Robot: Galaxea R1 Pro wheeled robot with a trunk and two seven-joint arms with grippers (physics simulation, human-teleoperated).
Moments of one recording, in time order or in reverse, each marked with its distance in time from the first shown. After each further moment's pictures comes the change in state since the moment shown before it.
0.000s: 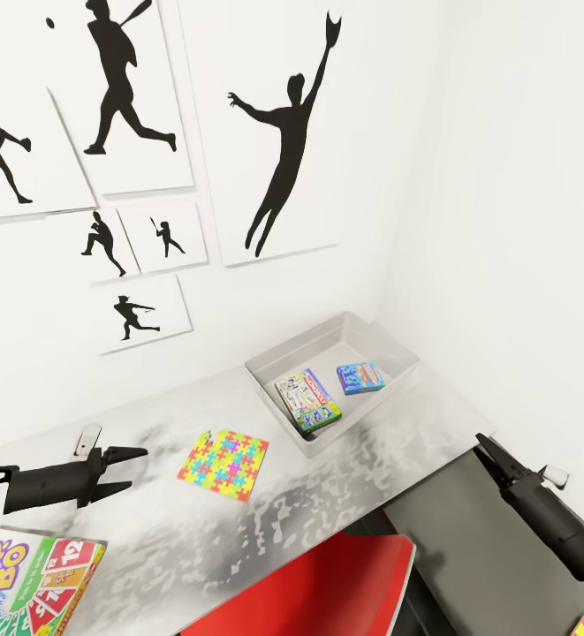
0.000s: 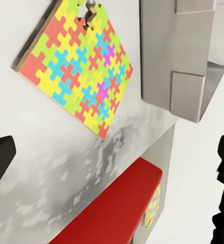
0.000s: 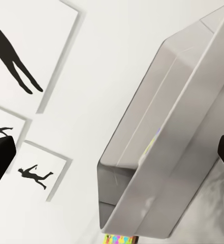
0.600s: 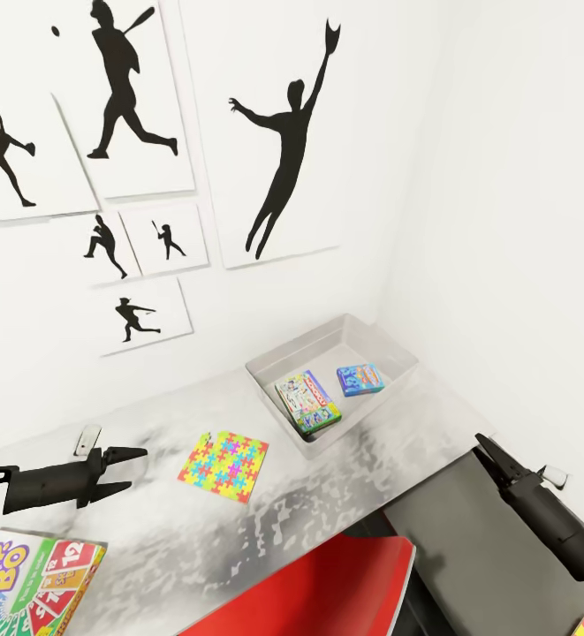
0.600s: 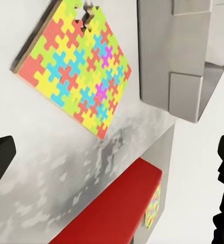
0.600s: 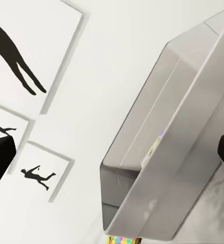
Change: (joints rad) left arm 0.000 0.000 0.001 0.001 -0.004 0.000 0.000; right arm 0.000 0.004 0.000 0.000 0.000 -0.002 0.002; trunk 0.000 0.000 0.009
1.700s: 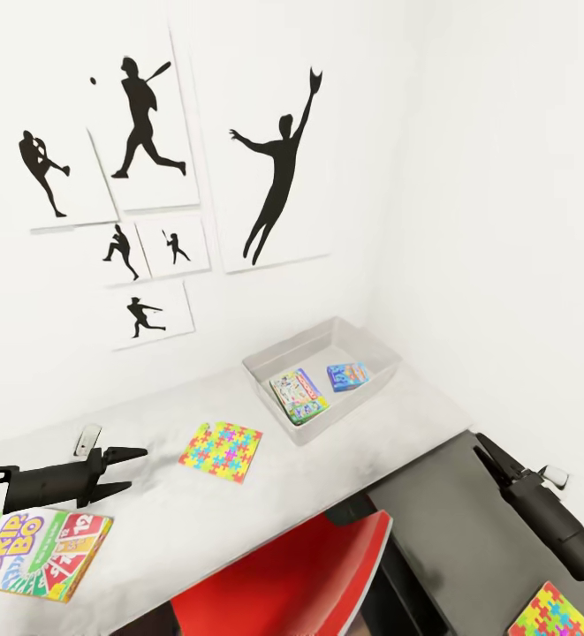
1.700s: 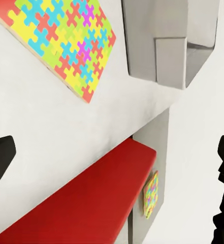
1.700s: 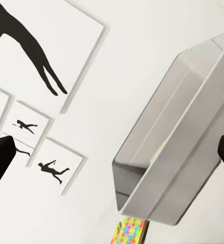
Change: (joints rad) left arm 0.000 0.000 -0.001 0.000 0.000 0.000 0.000; right arm 0.000 0.000 0.000 0.000 0.000 -0.016 0.002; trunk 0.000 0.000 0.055
